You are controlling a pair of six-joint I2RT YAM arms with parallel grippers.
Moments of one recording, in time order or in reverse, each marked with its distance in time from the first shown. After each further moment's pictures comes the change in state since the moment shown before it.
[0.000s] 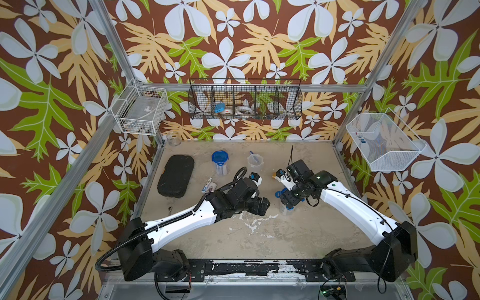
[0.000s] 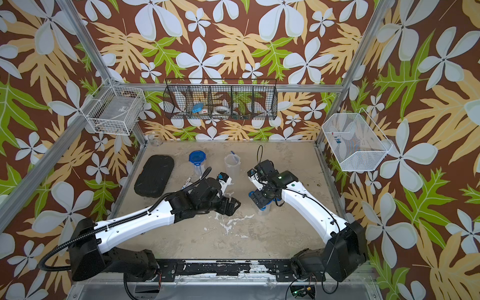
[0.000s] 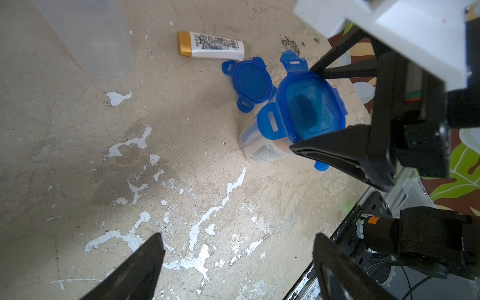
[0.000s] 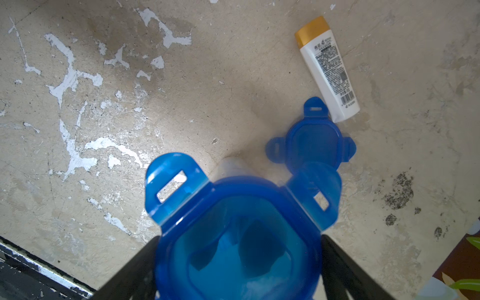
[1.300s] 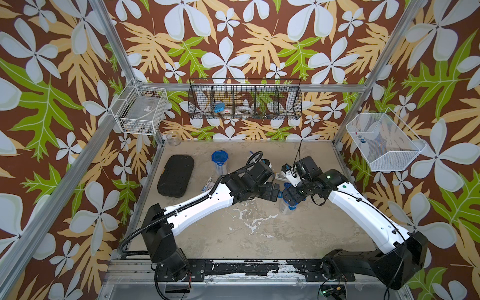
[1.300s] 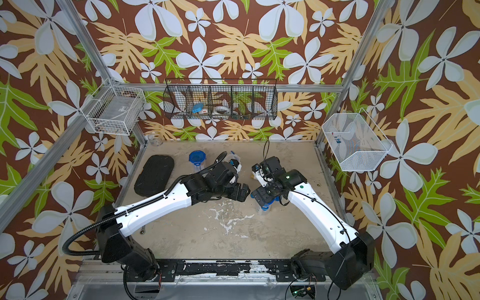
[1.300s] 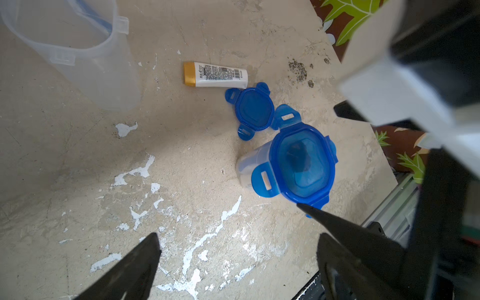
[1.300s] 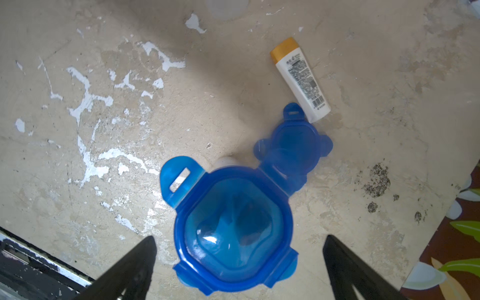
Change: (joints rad) left arm 0.001 0.274 0.436 -0.251 -0.053 -0.027; right arm -0.064 -0.067 0.074 -0.061 -0.018 0.056
